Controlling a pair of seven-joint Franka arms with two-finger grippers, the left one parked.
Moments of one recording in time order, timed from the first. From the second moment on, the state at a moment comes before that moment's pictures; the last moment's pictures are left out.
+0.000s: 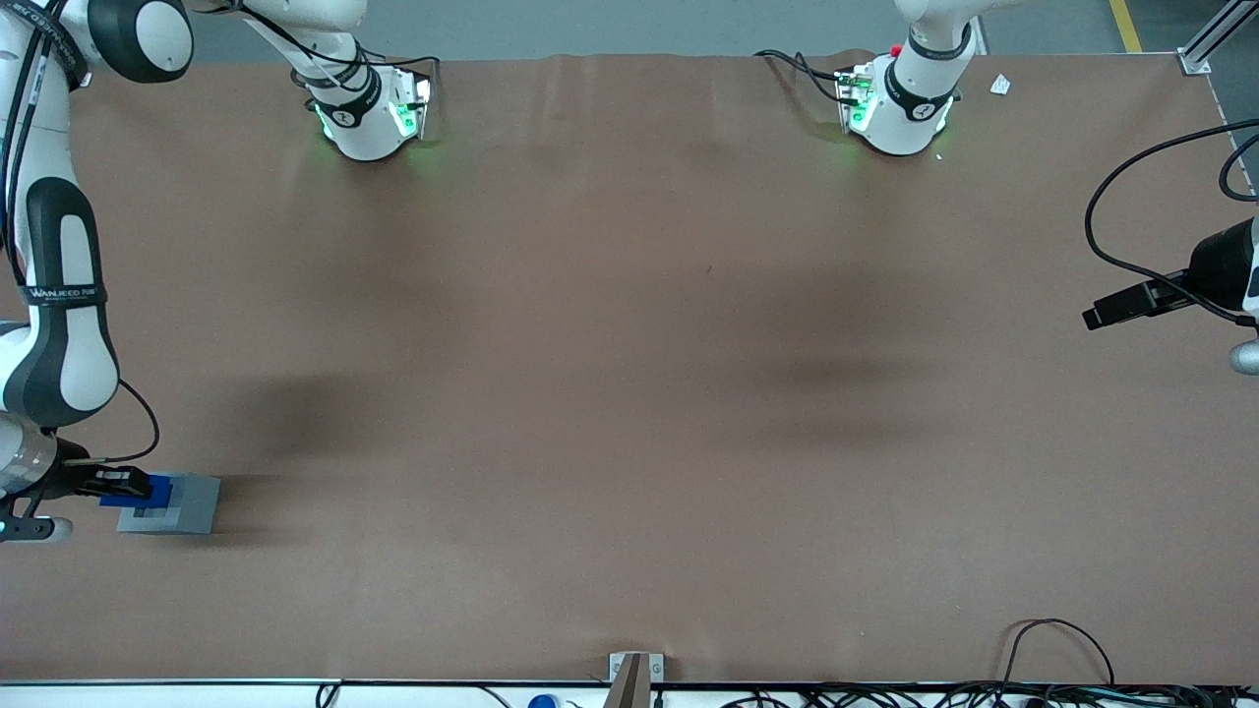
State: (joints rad) arm -0.29 0.75 0.02 -1.33 -0.02 2.18 -0.26
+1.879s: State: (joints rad) arm -0.30 0.79 0.03 -1.29 0.02 2.20 -0.26
